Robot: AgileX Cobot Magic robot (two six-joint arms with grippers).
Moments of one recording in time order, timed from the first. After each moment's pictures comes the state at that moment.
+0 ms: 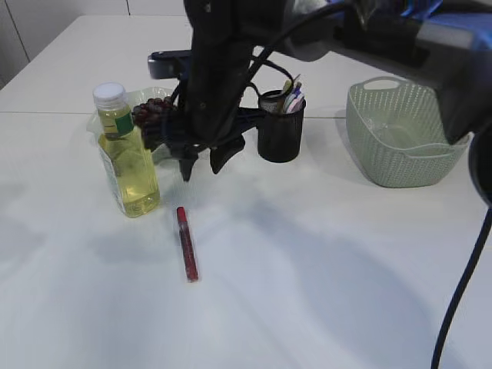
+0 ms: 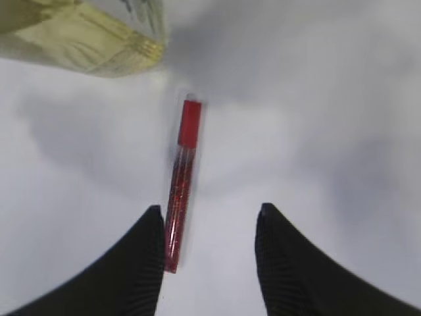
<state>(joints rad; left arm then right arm) -0.08 1.40 -1.00 -0.06 0.92 -0.08 0.65 2.28 -2.17 0.07 1.24 0.22</state>
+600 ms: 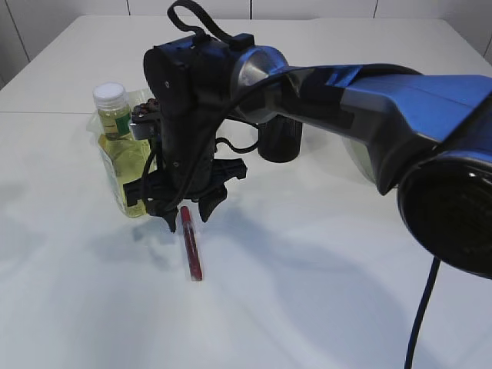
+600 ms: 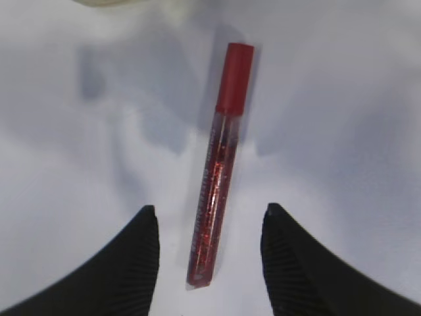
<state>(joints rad) -0.08 1.40 -1.00 -0.06 0.92 -0.08 0.73 2.41 -2.17 0.04 1.24 0.31</state>
